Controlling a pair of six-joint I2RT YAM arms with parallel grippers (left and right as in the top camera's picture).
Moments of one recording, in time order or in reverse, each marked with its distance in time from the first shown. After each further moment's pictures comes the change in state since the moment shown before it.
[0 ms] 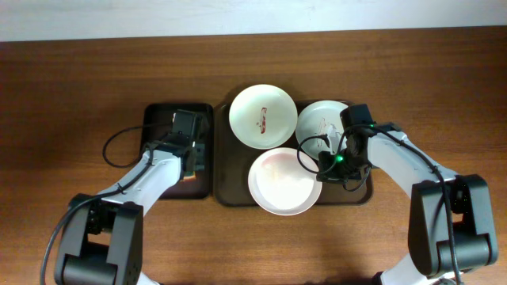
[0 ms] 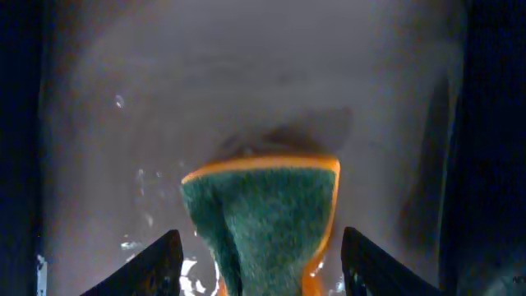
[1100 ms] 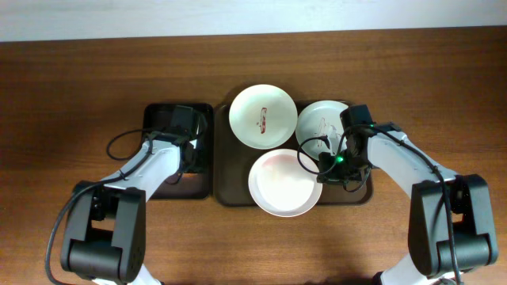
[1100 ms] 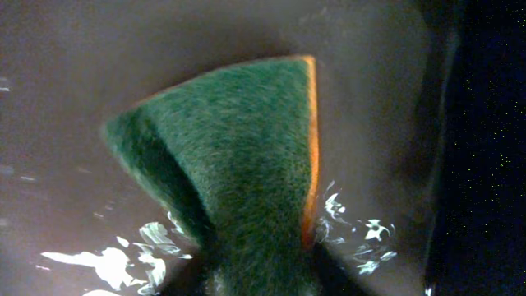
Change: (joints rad) left arm 0.026 0.079 0.079 -0.157 0.153 0.011; right arm 0.000 0.000 0.000 -0.018 0.000 0.000
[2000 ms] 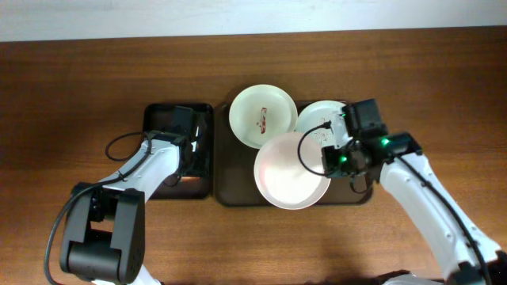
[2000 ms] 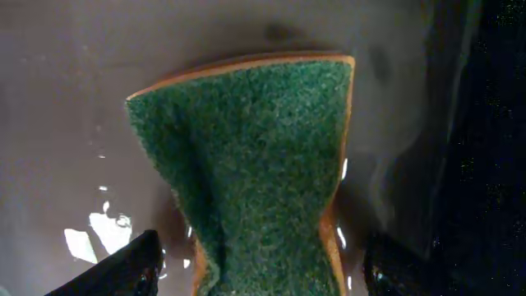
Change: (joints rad) left arm 0.002 -0.006 0.007 -0.063 0.003 0.000; right arm 0.136 -0.345 0.020 -0.033 0.323 -0.019
